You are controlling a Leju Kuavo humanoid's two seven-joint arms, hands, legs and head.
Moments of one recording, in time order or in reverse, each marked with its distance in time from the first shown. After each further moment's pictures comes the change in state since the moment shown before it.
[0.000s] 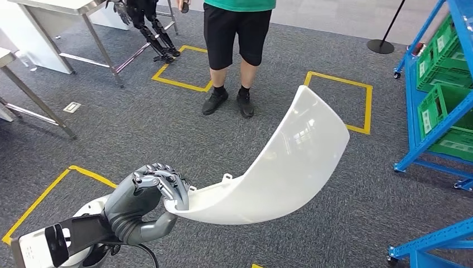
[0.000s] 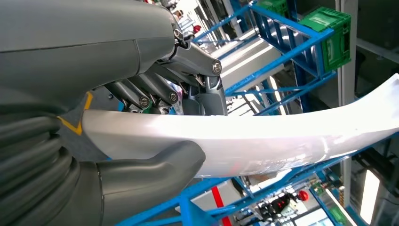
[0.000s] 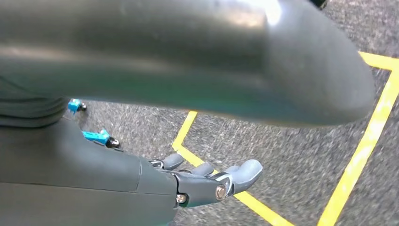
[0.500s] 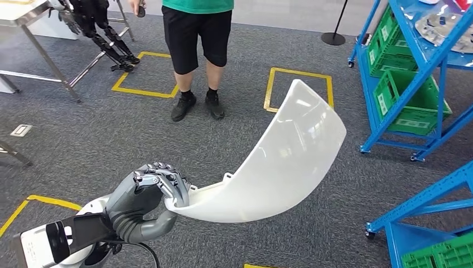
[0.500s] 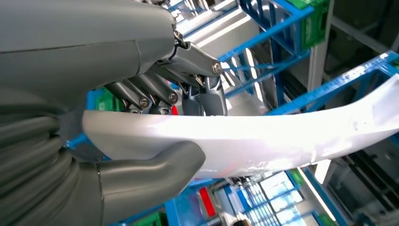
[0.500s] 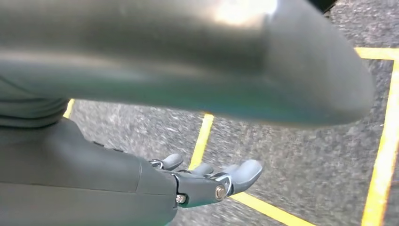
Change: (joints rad) left arm 0.019 -0.004 0.017 -0.005 0.006 0.000 -0.004; right arm 0.013 0.027 0.010 -0.069 -0.017 0.047 0.010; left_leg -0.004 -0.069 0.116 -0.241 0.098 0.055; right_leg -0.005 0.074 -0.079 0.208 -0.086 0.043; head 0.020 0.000
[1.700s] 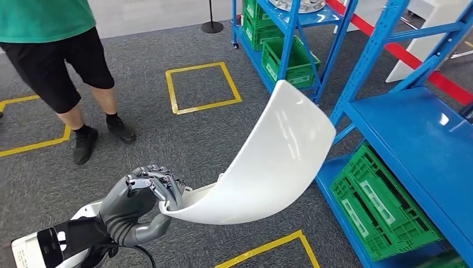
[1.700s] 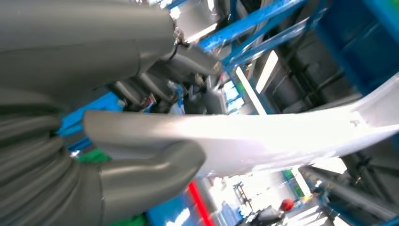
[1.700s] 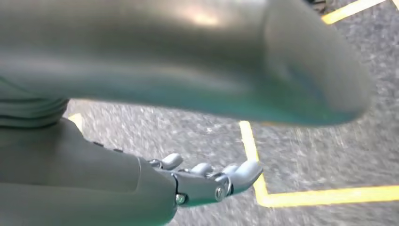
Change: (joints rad) left arm 0.019 0.001 0.010 -0.009 -0.009 -0.002 -0.021; right arm 0.023 0.045 0.056 -0.104 -0.082 0.020 0.076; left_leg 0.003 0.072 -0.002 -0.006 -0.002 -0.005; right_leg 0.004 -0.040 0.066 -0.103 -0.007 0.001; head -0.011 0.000
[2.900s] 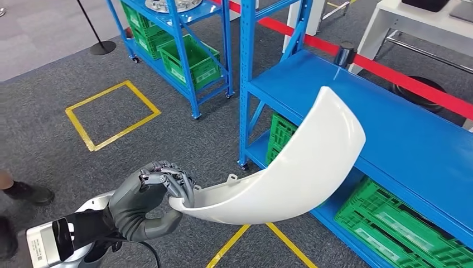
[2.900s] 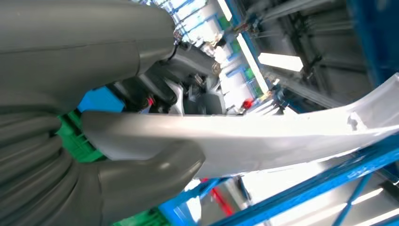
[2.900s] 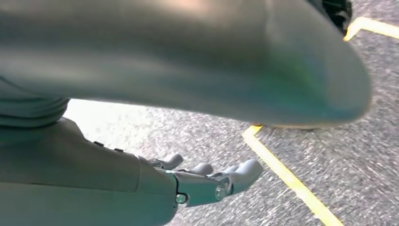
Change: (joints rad) left arm -0.076 0.010 -0.054 0.027 0.027 -0.008 0.061; right arm 0.017 -0.020 0.098 0.197 -0.283 -0.030 0.211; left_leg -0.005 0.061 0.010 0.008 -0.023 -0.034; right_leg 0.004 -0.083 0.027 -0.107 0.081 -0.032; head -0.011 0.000
